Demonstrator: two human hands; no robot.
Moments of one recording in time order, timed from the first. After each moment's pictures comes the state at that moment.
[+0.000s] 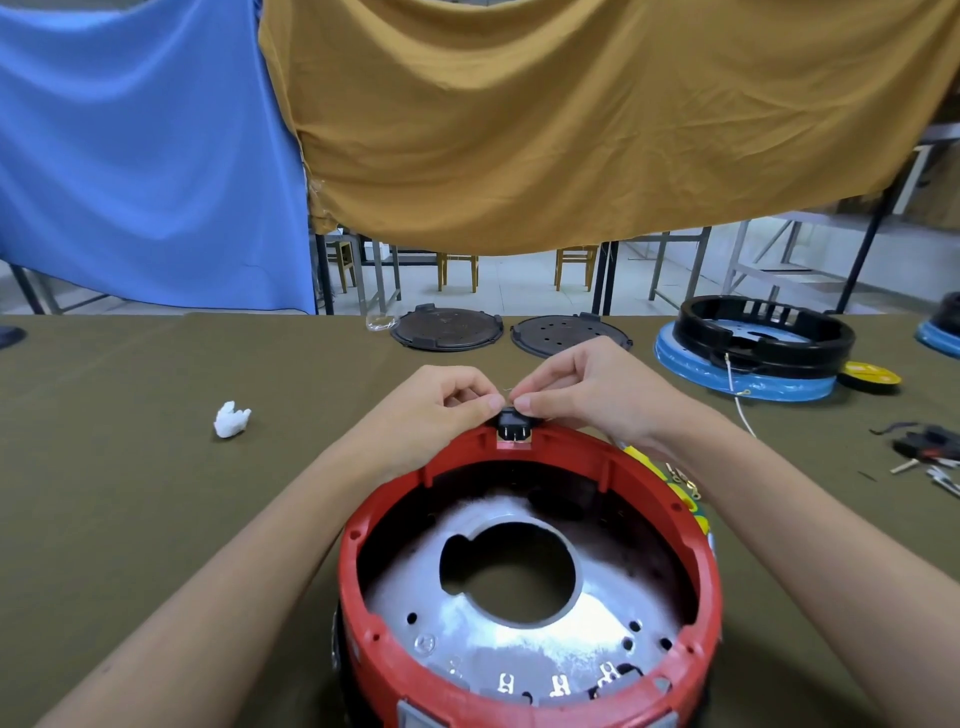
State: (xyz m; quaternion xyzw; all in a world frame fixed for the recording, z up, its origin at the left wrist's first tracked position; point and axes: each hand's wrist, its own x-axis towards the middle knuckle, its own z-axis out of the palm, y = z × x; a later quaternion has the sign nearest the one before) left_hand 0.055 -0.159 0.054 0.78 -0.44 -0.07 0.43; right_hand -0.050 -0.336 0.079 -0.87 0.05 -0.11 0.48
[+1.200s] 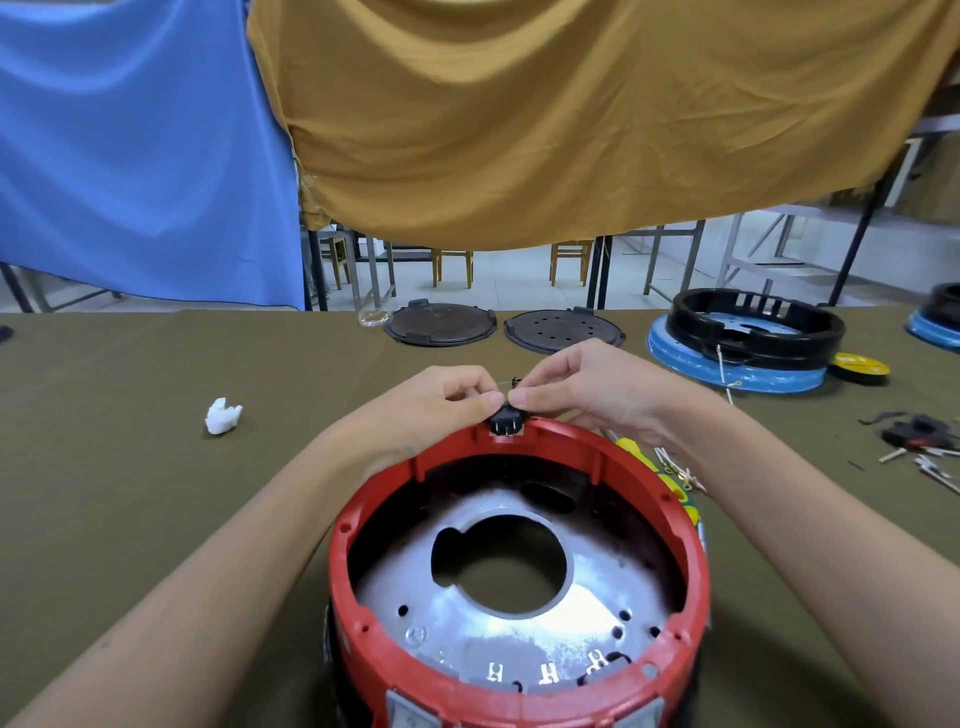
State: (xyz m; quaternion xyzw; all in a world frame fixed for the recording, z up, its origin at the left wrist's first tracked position) left_hand 0.054 -0.165 0.059 0.78 -0.46 -0.14 0.40; right_hand -0.045 -0.347 0.075 -0.84 0.08 -0.03 0.53
